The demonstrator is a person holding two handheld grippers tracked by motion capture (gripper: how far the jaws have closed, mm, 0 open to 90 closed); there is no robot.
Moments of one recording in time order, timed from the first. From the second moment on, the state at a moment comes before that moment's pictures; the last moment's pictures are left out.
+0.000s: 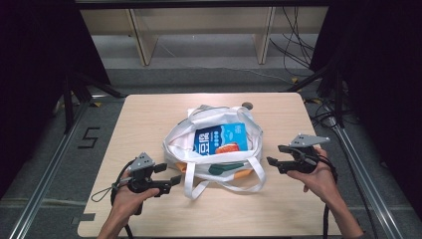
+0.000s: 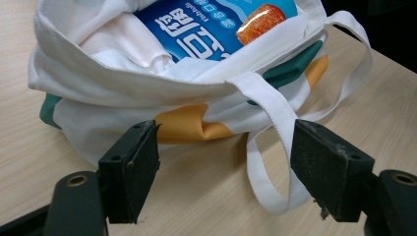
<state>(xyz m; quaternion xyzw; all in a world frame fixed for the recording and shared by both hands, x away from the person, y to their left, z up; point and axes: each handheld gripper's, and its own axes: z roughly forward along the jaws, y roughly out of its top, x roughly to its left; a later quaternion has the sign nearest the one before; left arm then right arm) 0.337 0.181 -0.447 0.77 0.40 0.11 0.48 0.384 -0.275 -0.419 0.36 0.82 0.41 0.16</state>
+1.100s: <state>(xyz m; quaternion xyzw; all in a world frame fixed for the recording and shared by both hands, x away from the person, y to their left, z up) 0.302 0.170 -0.467 0.78 0.39 0.11 0.48 0.339 -0.288 -0.451 0.37 0.82 0.41 0.15</state>
